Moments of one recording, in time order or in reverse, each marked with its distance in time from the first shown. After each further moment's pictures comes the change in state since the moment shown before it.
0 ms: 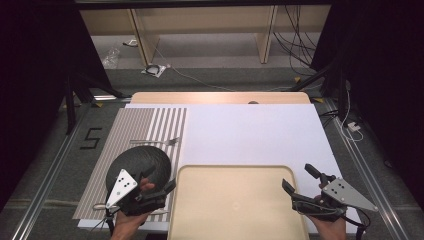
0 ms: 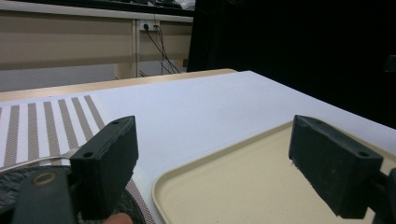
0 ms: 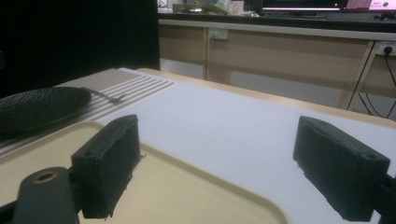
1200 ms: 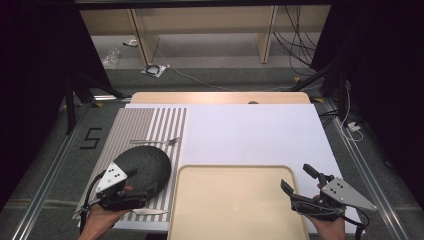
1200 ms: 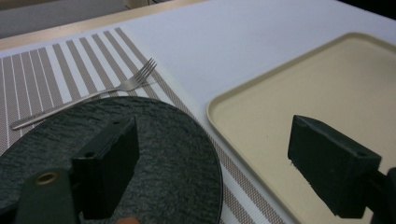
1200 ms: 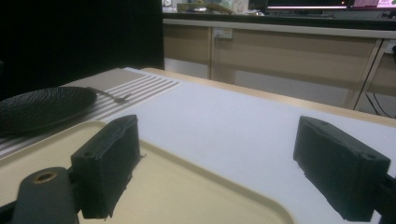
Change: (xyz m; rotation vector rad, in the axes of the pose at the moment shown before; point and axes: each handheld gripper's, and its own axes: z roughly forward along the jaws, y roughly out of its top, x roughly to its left) left arm 0.039 0.017 -0.022 0.369 0.062 0.096; right arm 0.001 0.001 0.001 0.006 0.020 0.007
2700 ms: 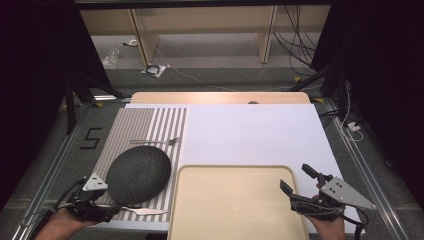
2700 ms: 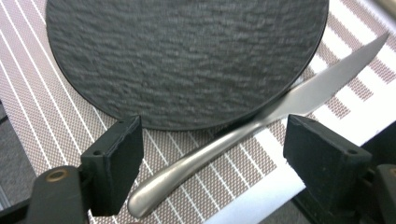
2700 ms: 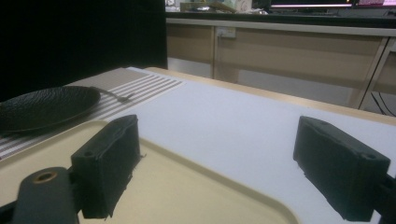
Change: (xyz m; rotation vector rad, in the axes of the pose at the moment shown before) left arm 0.058 -0.040 -0.027 0.520 0.051 0.077; right arm 0.000 0.000 0.002 -0.002 0.017 0.006
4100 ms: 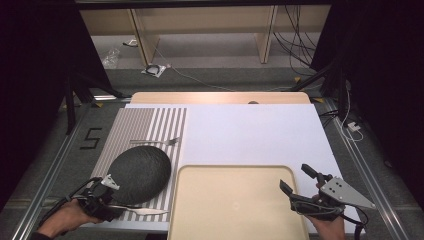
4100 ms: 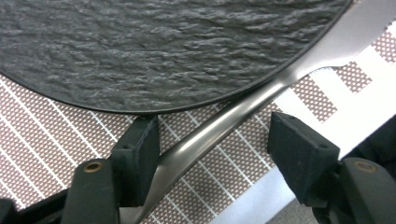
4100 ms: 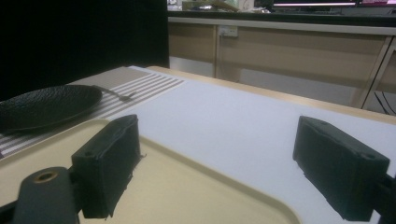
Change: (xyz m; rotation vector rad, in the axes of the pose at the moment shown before) left arm 0.010 0.009 0.035 0.243 -0.096 0.083; right arm -0.001 0.000 0.001 0.010 0.007 0.000
